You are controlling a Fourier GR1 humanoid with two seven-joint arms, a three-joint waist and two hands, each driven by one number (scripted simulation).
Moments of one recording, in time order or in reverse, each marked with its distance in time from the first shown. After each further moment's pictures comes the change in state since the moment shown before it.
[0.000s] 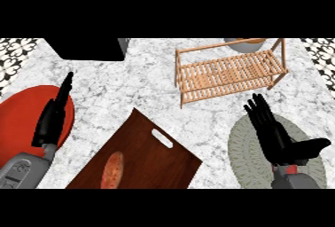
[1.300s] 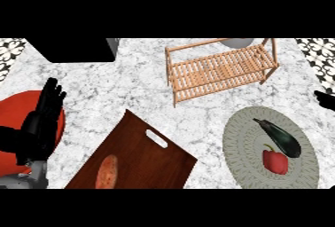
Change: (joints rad) left arm 0.169 -0.122 0.170 -0.246 0.206 -0.029 -0.023; right arm 0.150 -0.663 -0.195 -0.491 0.165 0.307 0.233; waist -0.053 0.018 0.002
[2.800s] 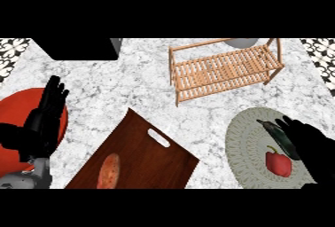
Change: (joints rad) left arm -0.013 -0.072 0.059 0.002 -0.064 -0.070 0.027; right arm -0.057 0.102 0.427 -0.167 0.890 -0.001 0.656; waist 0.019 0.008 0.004
